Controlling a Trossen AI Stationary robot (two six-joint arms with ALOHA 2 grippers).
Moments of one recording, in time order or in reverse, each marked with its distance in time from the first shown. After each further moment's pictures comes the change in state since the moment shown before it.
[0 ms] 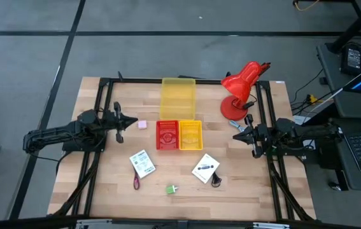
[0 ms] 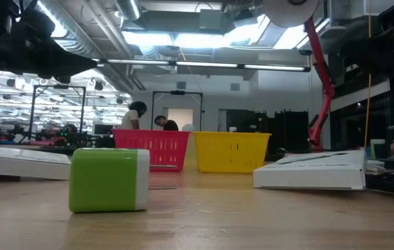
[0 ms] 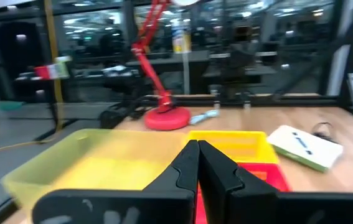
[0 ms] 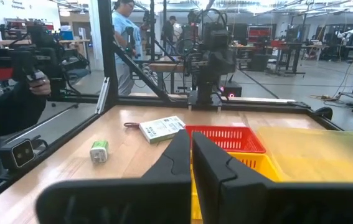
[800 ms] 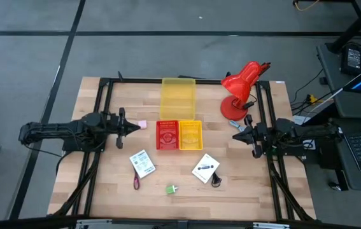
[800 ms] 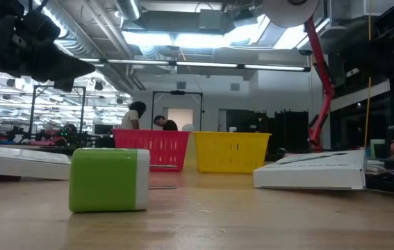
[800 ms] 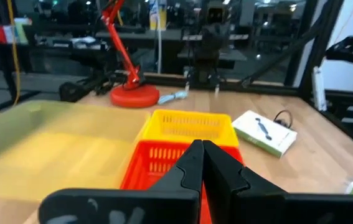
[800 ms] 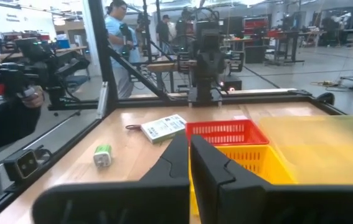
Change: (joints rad) left arm -0.132 0.135 0.000 0.054 -0.016 -0.123; right arm 0.000 0.002 0.000 -0.018 0.027 0.083
